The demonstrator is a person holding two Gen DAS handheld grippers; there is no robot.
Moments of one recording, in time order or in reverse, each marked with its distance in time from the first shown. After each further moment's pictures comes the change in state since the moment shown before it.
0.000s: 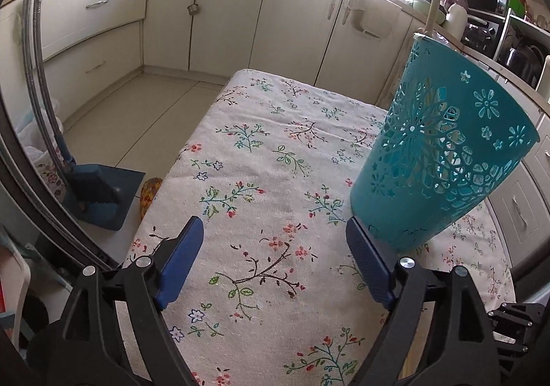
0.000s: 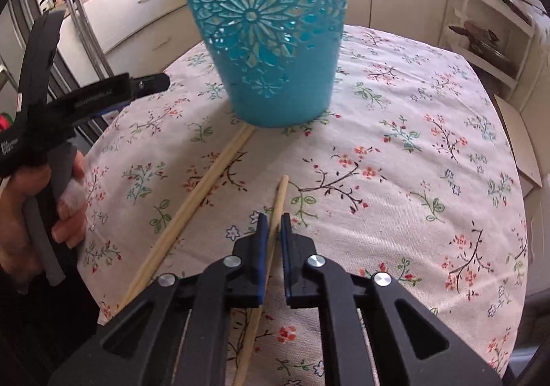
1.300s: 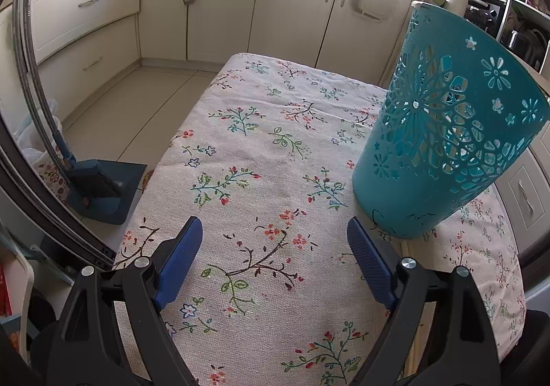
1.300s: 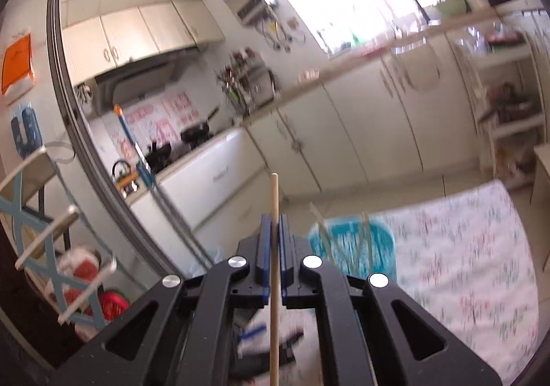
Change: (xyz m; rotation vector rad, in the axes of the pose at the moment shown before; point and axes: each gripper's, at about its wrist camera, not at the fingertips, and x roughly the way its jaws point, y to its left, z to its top) left arm 0.010 -0.008 -0.003 0.035 0.060 0.021; right arm -0.156 -0.016 0.126 0.220 -0.661 0.392
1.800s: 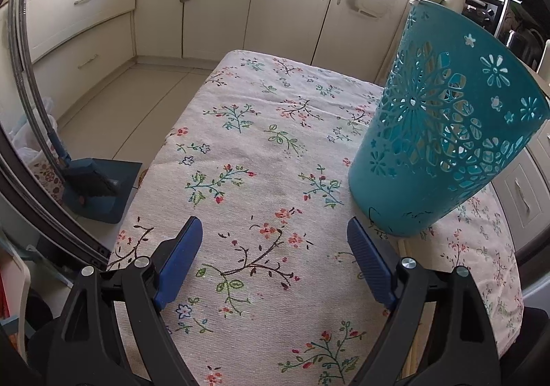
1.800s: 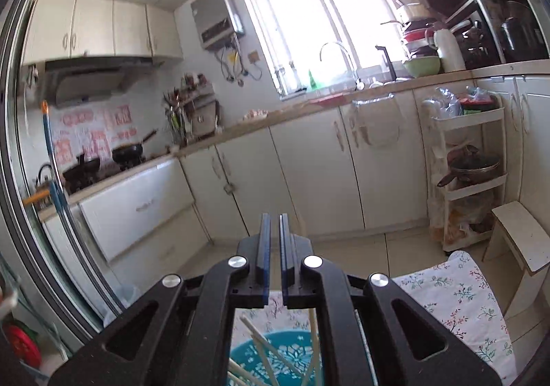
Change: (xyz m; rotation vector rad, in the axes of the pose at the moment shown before) left arm 0.003 0.000 0.000 0.003 0.013 -0.020; right arm 0.098 -0.004 0.014 -0.158 -0.127 -0.311
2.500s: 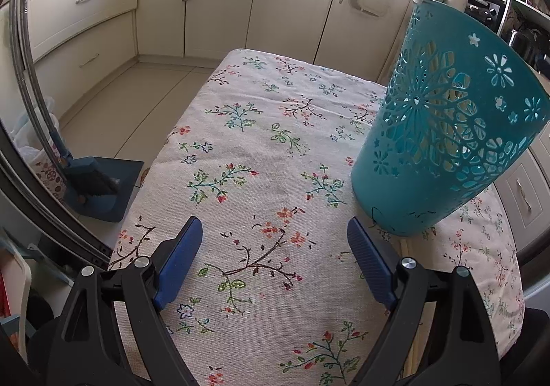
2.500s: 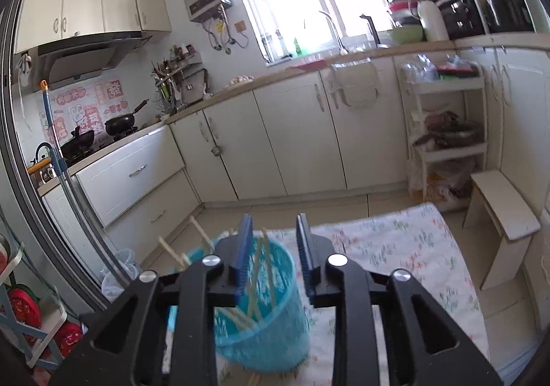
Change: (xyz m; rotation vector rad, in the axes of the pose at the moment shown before) left arm 0.001 0.000 0.000 -0.003 0.003 0.011; right arm -0.067 -0.059 -0.042 0.045 0.149 -0.036
